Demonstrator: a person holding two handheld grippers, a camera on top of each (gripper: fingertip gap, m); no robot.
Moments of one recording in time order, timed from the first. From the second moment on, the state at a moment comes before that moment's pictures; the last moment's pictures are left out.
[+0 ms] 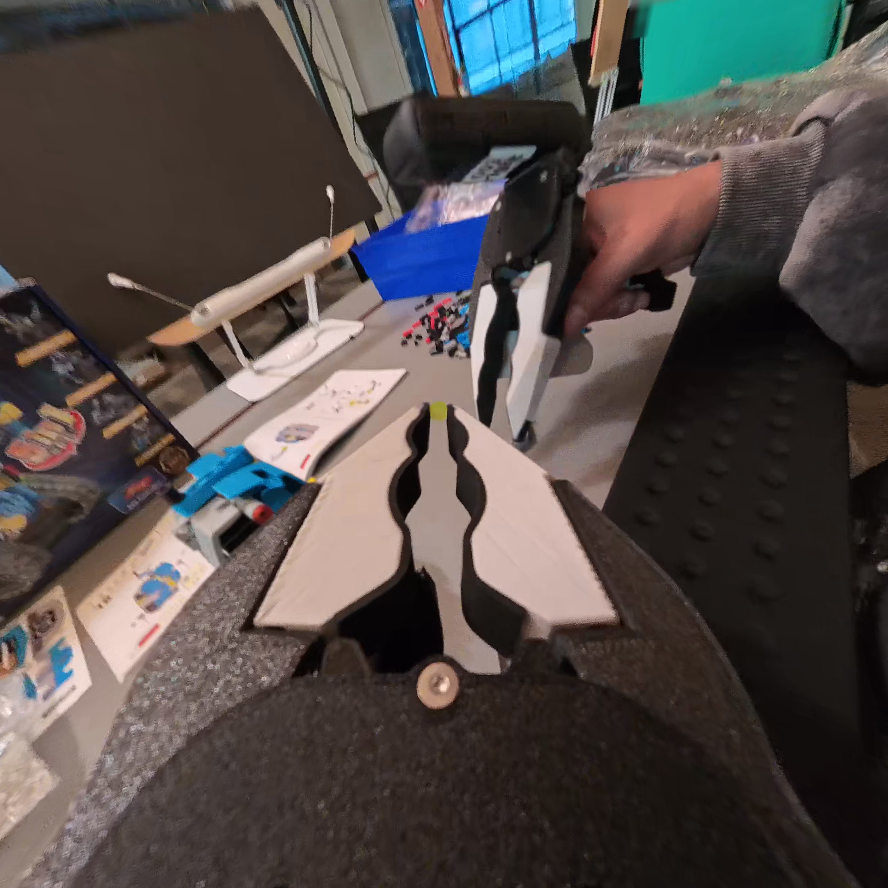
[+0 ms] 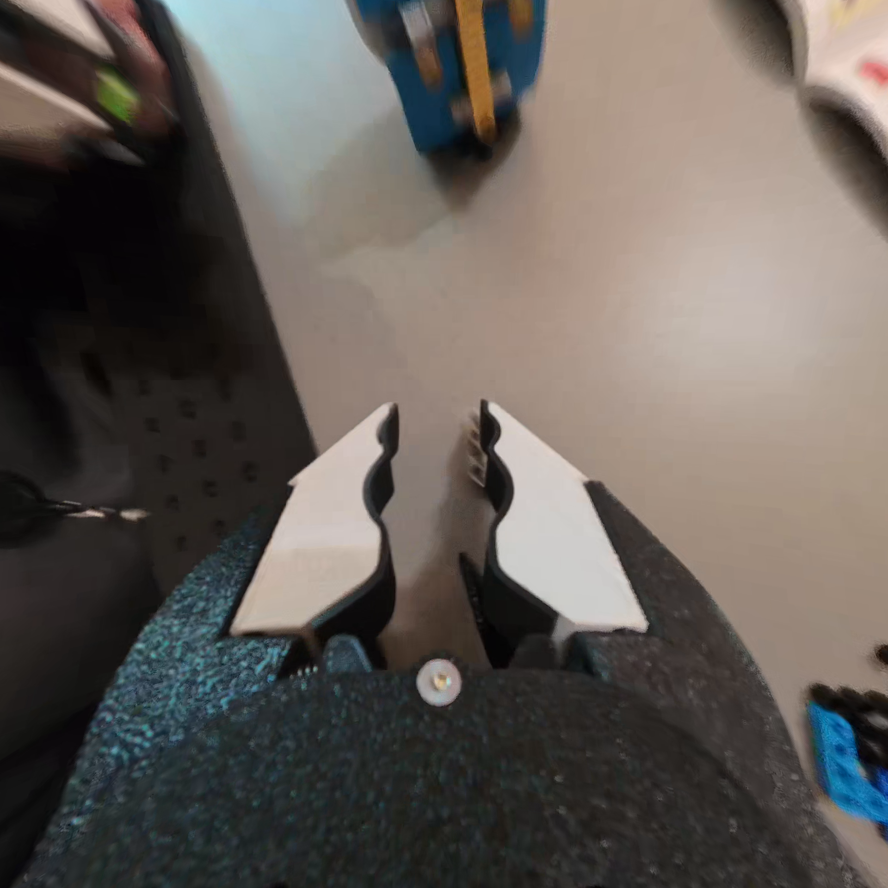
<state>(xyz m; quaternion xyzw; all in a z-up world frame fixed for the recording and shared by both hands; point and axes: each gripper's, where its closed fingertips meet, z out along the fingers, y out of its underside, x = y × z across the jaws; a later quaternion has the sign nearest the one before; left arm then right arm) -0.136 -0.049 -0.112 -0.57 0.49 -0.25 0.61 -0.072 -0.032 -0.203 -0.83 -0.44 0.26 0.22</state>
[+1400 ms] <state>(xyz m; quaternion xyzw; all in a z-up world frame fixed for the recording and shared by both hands) -0.129 -0.056 -0.119 -0.52 0.53 -0.07 0.66 -0.141 -0.055 -0.120 -0.79 -0.26 0.43 0.34</state>
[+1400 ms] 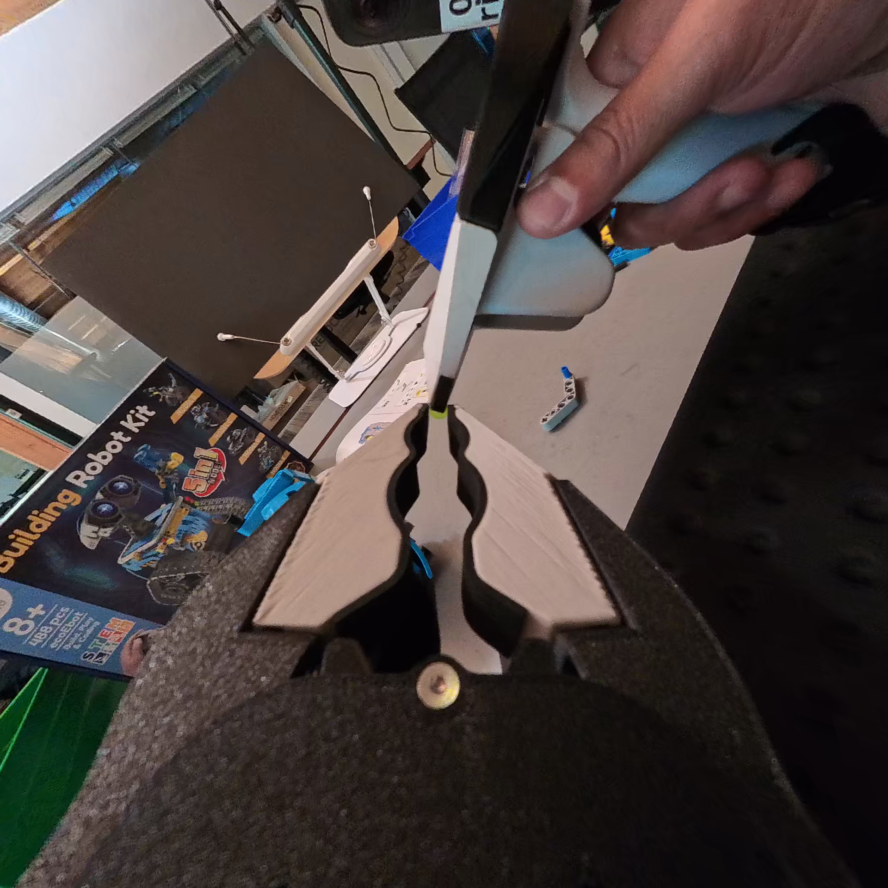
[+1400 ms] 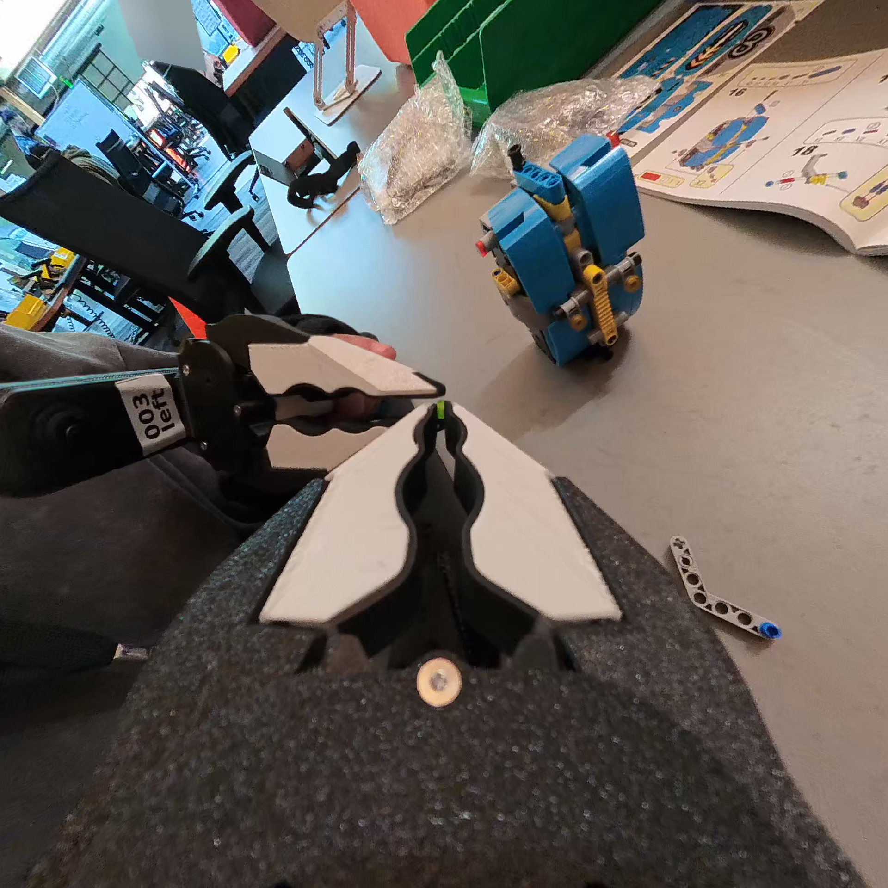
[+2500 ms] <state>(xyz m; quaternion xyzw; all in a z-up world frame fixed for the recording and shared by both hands) -0.130 -0.055 -0.120 -0.52 0.54 -0.06 0.66 -0.144 -0.055 -0.120 -0.79 -0.26 0.45 0.34</state>
